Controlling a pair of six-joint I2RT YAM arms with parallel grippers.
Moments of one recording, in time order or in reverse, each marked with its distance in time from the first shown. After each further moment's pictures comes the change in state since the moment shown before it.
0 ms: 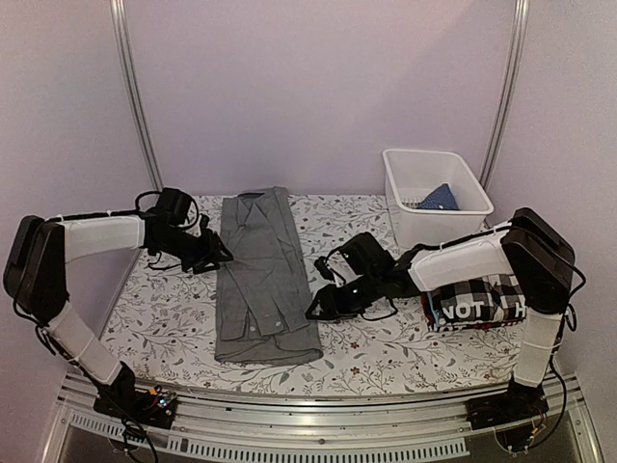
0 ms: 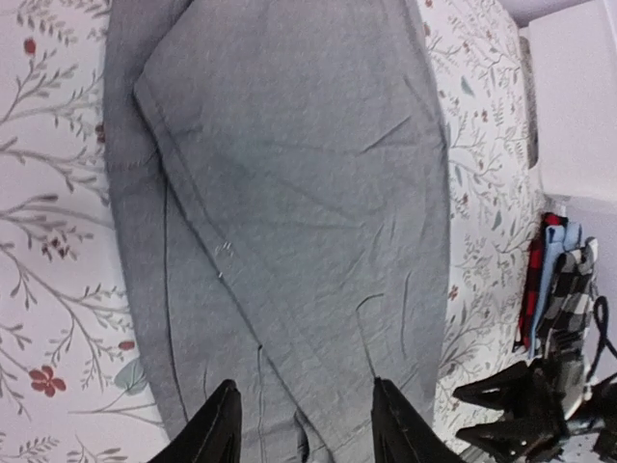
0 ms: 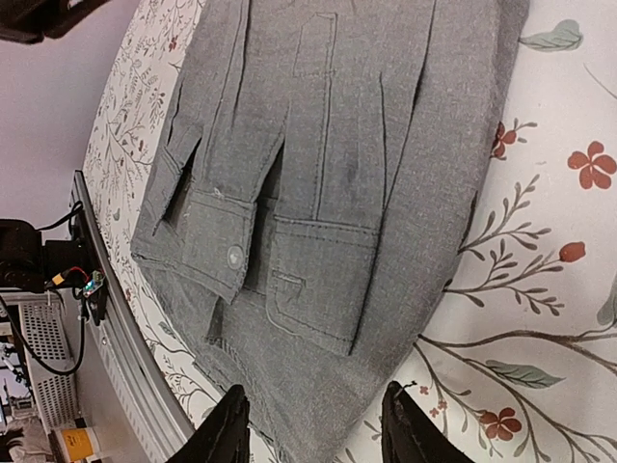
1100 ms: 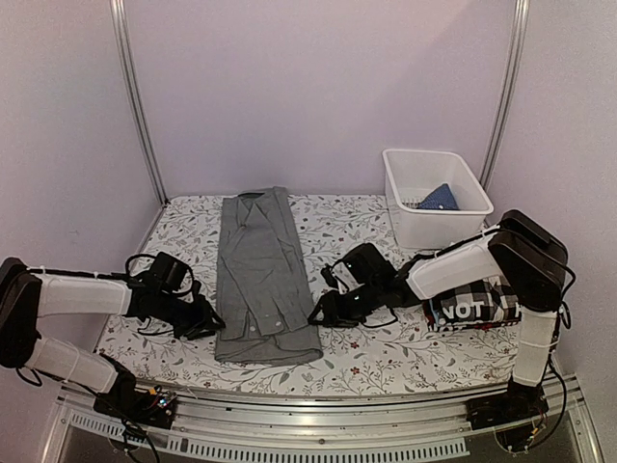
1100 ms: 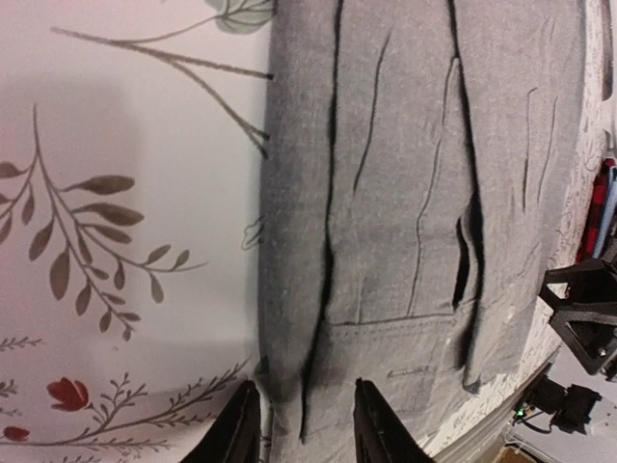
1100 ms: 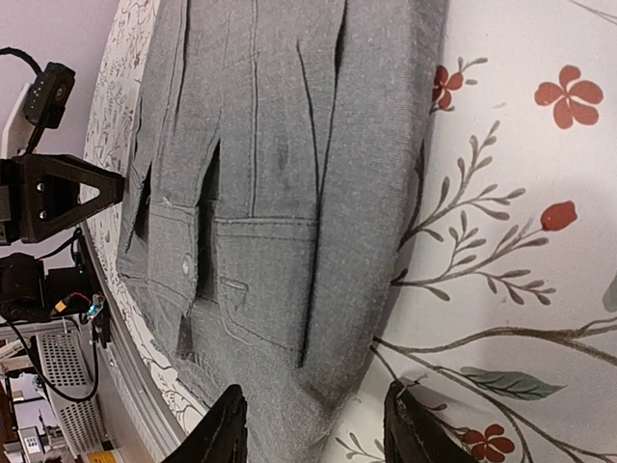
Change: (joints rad) left arm -0.157 -0.310 -0.590 0.155 -0.048 -0.235; right arm -0.009 0.040 -0.079 0.120 -0.013 0.127
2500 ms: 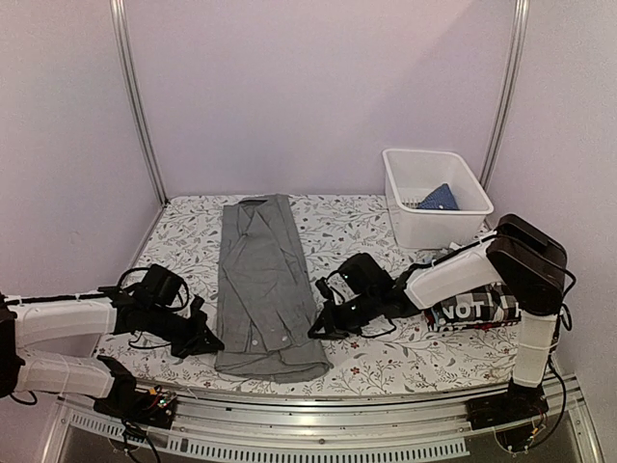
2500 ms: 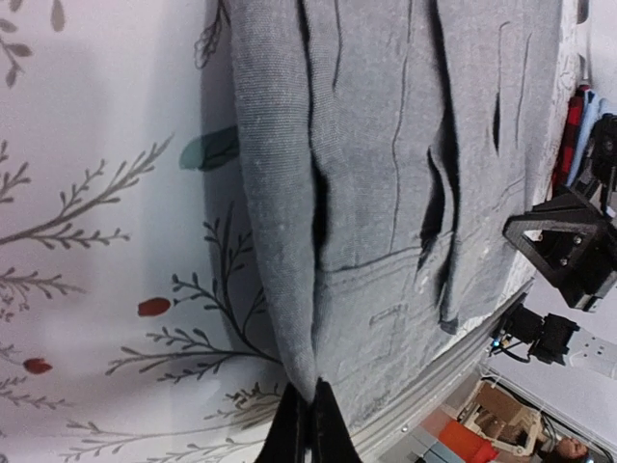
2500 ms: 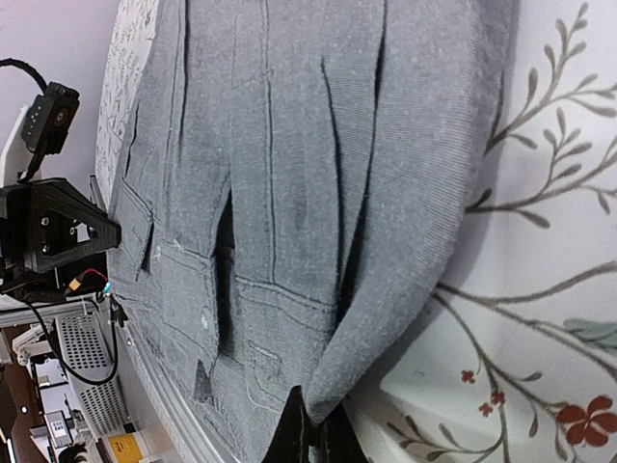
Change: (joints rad) left arm -0.081 -0.176 -0.090 -0.085 0.156 -0.086; right arm 0.053 0.023 -0.023 0.058 -0.055 0.080
